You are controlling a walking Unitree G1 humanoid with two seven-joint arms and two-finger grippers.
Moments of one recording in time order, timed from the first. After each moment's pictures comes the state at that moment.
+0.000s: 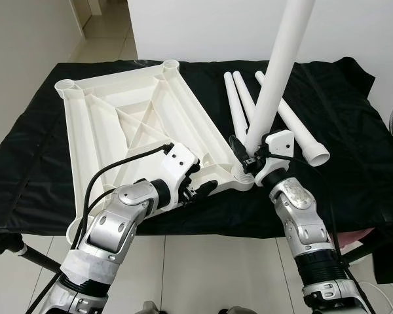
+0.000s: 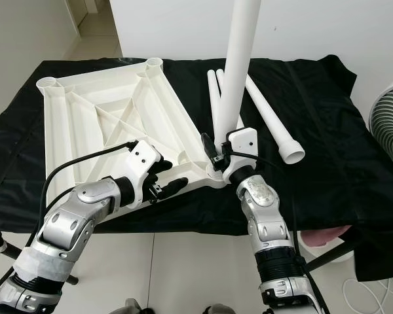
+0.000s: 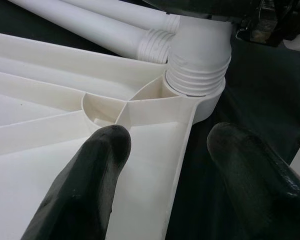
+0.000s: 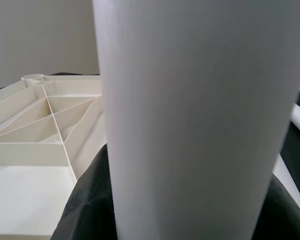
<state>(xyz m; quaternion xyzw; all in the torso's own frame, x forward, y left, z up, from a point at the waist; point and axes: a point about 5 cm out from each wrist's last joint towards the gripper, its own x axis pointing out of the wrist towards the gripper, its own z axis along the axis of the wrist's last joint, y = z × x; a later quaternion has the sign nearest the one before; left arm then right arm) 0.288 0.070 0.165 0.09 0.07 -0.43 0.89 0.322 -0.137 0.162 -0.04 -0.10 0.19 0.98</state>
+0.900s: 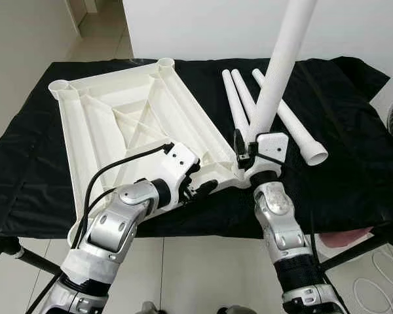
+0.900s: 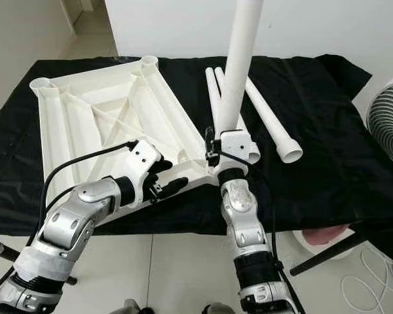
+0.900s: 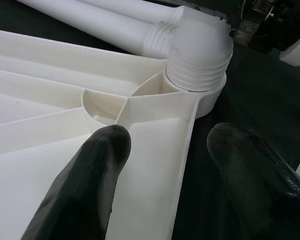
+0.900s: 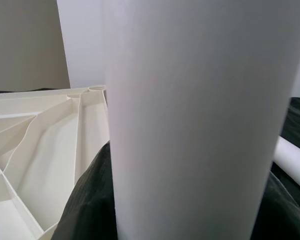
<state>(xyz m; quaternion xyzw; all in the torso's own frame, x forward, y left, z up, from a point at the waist) 0.288 0.069 0.166 0.09 0.07 -0.43 0.89 0.315 -0.122 0.158 -0.03 -0.14 0.04 0.99</state>
